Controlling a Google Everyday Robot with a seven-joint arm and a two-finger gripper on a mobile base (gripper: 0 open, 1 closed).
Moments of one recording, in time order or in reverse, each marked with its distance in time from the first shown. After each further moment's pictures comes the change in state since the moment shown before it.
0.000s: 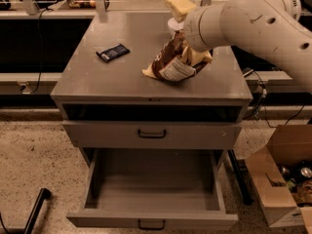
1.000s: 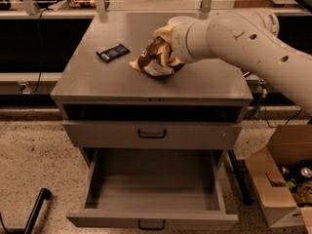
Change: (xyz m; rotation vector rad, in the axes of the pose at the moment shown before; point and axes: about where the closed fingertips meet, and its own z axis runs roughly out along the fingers) arm -0.033 0.016 0.025 0.009 -0.067 0.046
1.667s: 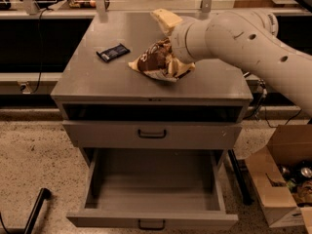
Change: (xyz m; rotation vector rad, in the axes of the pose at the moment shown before) arm -0.002 0.000 0.001 -0.001 -0.003 -0.002
